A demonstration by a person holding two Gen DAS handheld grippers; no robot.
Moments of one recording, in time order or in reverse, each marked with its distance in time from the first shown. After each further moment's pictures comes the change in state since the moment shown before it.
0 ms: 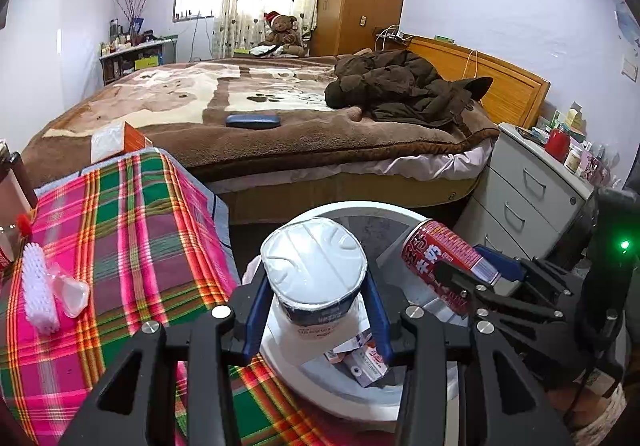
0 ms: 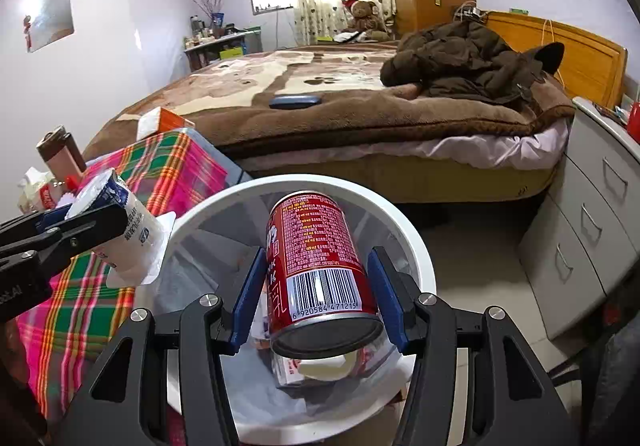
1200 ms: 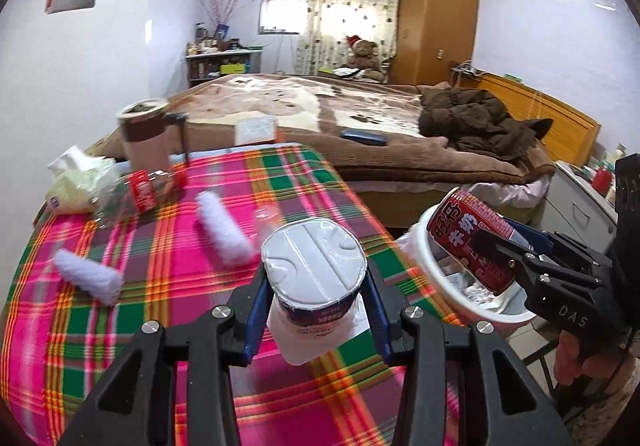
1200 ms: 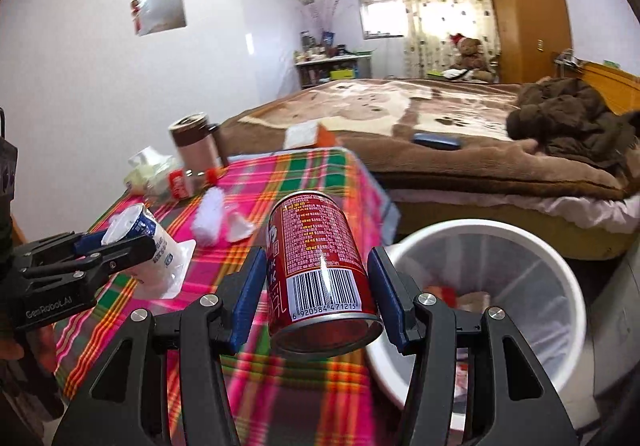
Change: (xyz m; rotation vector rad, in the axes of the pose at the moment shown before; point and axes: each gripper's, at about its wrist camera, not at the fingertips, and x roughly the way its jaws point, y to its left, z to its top) left arm -0.120 0.116 -0.057 -0.118 -0.093 0.217; right arm -0.045 0.114 0.001 -0.156 -0.110 0.305
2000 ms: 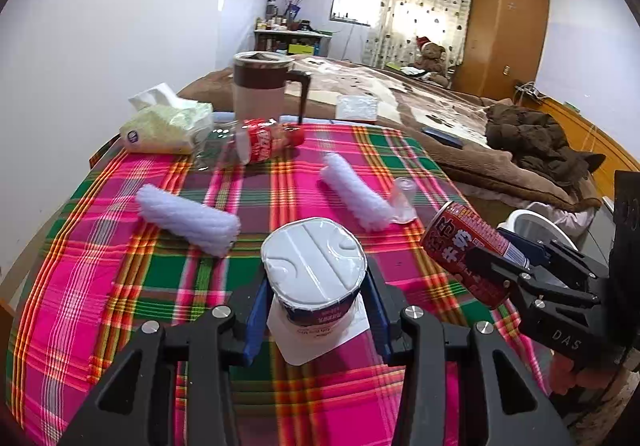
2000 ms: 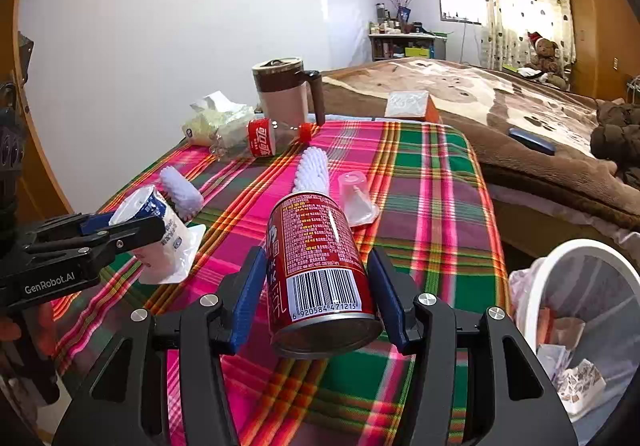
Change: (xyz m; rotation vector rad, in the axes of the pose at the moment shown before) left arm -0.019 0.108 -0.034 -0.173 0.039 0.158; right arm 0.052 0.099 -0.013 -0.165 0.109 0.201
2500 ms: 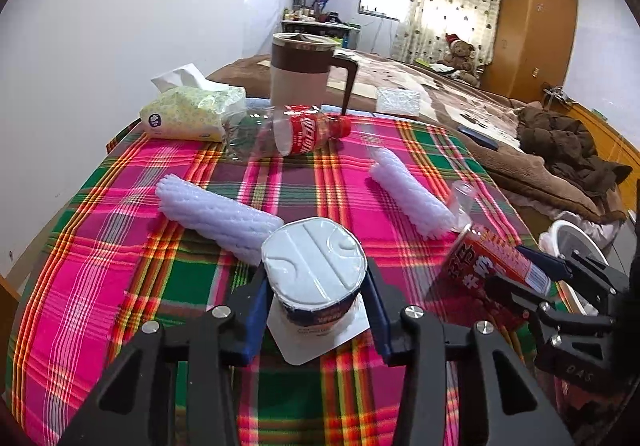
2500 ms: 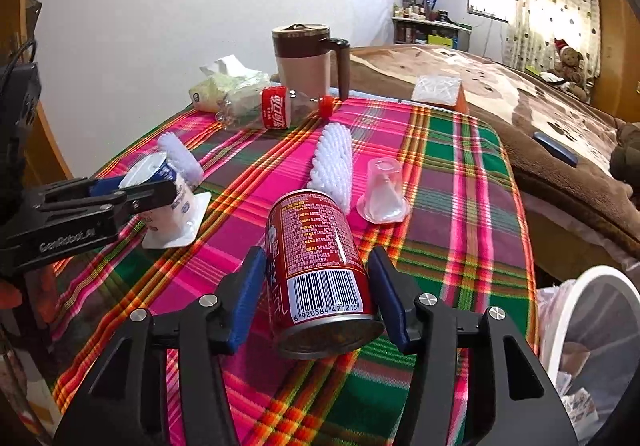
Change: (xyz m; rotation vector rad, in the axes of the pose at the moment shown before) left arm 0.028 0.028 0.001 -0.048 0.027 0.082; right arm 0.033 0.016 0.002 -0.085 0.086 0.023
